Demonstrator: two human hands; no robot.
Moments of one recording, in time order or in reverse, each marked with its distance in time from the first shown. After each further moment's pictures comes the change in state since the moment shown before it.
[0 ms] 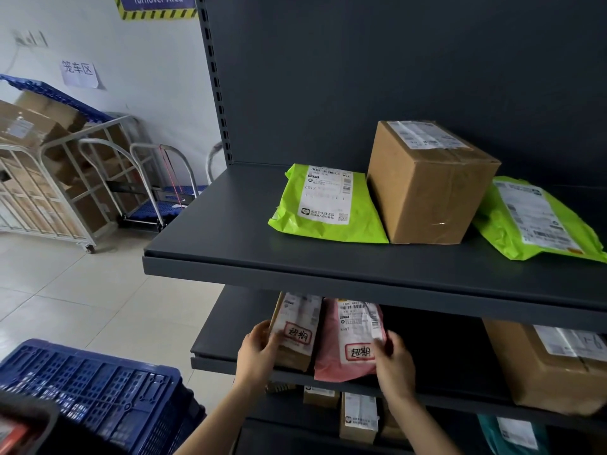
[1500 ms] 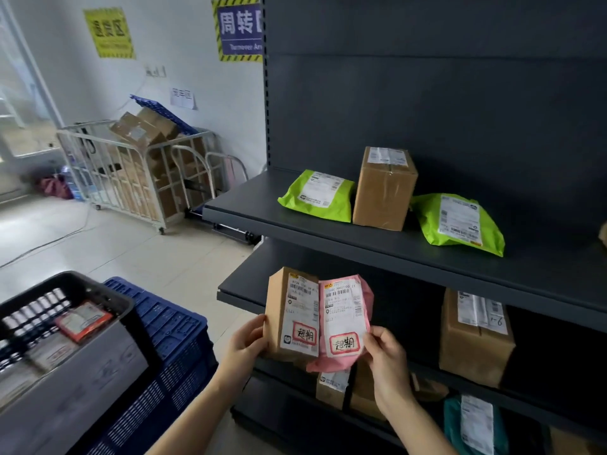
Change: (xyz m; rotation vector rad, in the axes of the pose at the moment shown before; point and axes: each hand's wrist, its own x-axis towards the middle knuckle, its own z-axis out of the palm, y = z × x) left_hand -0.208 0.032 0.003 -0.323 -0.020 0.101; right_hand -0.097 0.001 -0.132 0.352 -0.362 -0.073
